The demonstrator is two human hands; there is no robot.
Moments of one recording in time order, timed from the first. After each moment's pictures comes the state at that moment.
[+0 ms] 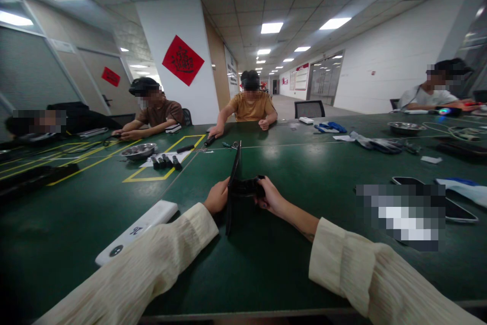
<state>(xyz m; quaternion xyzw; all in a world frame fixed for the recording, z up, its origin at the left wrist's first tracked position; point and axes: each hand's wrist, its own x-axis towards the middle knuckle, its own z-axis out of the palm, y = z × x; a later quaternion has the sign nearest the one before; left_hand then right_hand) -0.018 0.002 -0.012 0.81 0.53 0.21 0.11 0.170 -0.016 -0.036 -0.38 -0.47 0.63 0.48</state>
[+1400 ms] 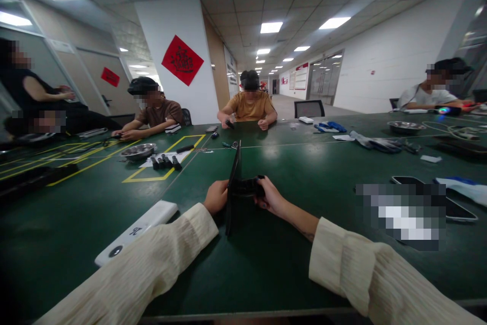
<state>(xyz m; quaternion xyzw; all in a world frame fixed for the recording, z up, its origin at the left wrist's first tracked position) -0.015 -0.005 -0.004 0.81 0.55 0.19 0.05 0.170 -0.016 -0.036 -0.38 -0.48 0.64 0.47</state>
